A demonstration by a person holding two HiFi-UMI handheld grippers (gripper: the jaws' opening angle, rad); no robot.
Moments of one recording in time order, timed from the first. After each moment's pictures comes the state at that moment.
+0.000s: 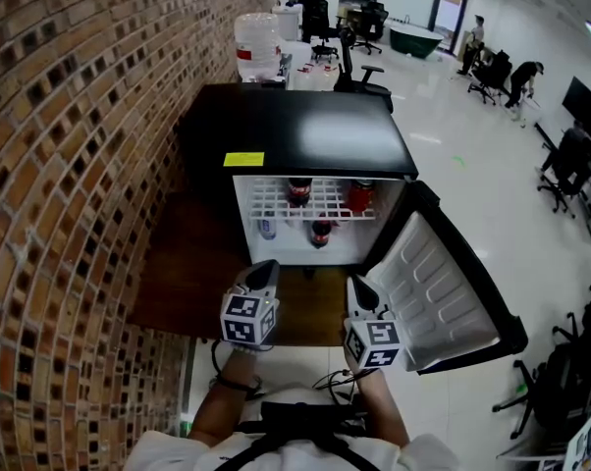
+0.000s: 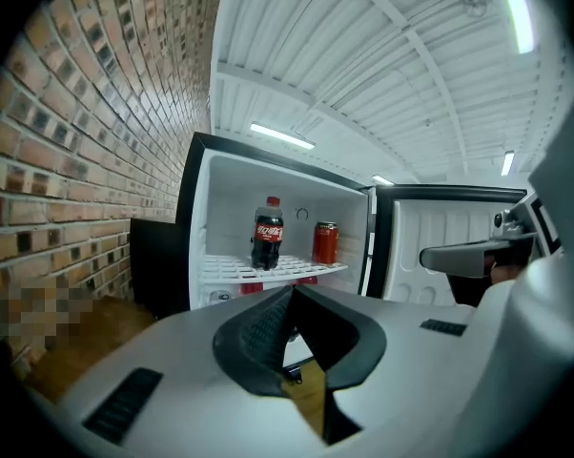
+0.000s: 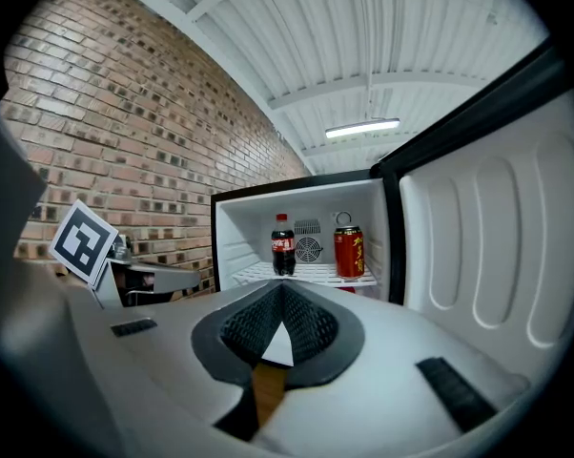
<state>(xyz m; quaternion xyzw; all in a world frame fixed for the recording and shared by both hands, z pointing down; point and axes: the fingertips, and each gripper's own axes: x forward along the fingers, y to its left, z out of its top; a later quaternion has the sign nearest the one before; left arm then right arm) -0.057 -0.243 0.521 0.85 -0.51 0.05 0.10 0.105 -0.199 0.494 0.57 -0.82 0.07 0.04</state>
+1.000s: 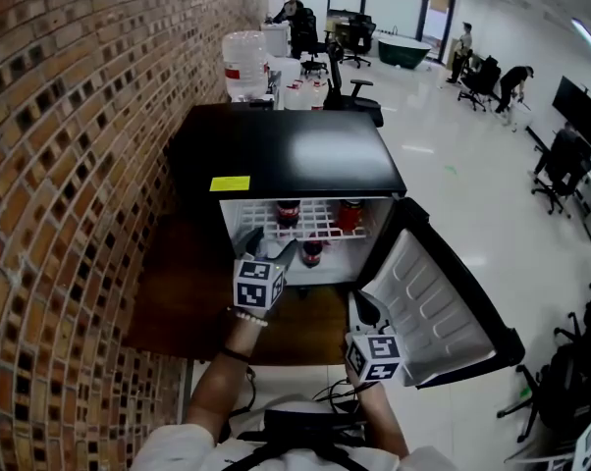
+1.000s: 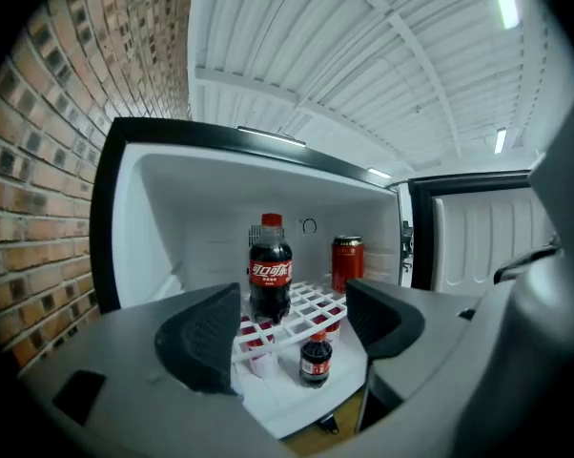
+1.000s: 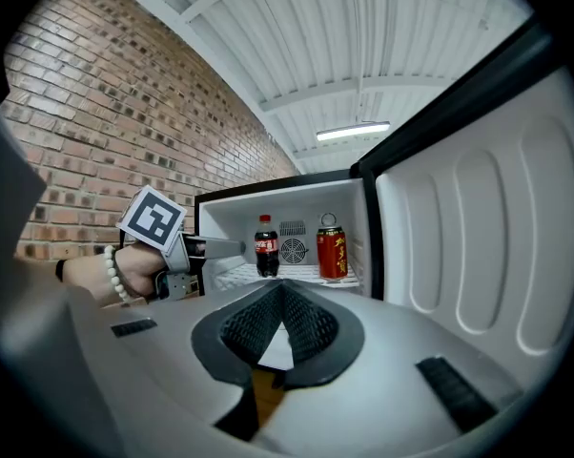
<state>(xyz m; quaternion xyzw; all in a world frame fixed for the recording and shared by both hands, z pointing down) -0.025 -0.356 0.488 0.86 -0.51 0.07 0.05 0.132 -0.212 0.498 0.59 -0.81 0.07 0.03</state>
